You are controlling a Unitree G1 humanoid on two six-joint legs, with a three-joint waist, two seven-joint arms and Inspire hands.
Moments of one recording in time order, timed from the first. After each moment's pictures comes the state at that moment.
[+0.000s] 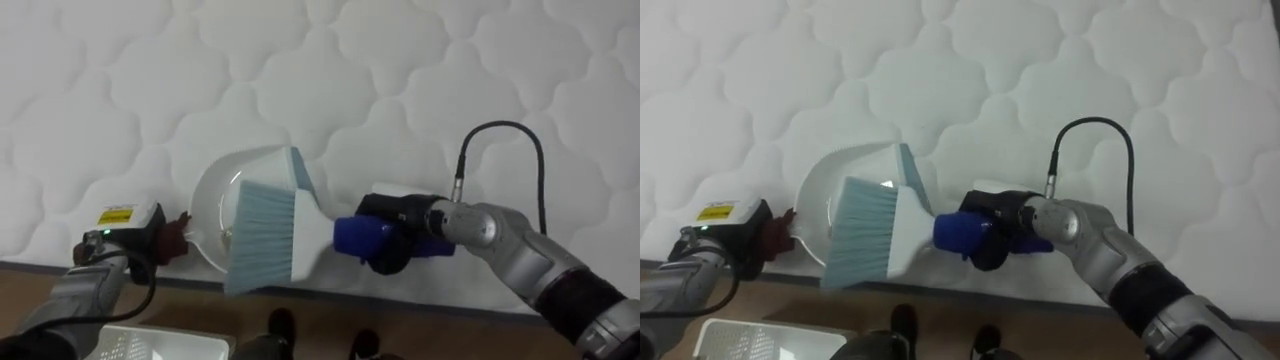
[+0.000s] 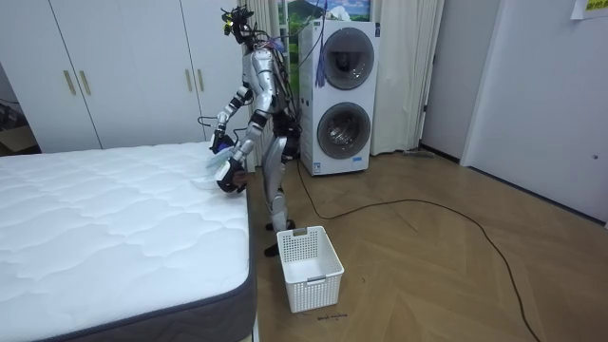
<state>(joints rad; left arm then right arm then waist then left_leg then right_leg) -0.35 0.56 -0.44 0.92 0.82 -0.02 0.17 -0.48 -0.51 0.64 0.54 -0.27 -0.02 0.43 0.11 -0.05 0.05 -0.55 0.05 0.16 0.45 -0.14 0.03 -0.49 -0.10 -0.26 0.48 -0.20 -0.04</state>
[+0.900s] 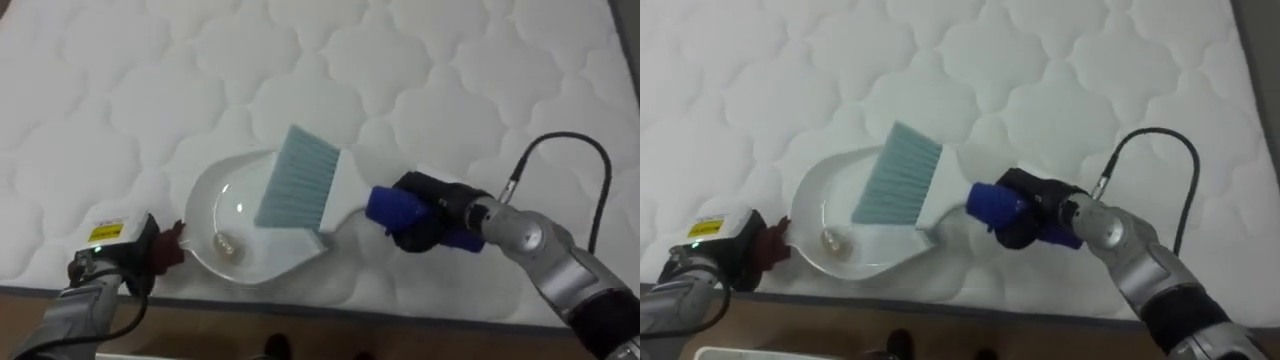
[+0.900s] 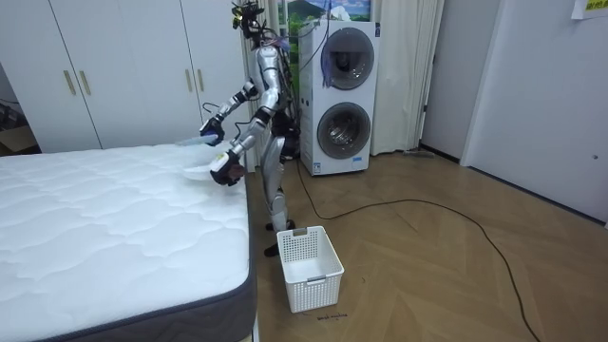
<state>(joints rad) -0.22 0.52 -0.27 0.84 0.81 -0.05 0.26 -0.29 -0.54 0.35 0.50 -0.22 -0.05 0.25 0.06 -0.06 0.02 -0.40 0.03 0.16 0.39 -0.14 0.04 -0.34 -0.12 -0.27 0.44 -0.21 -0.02</state>
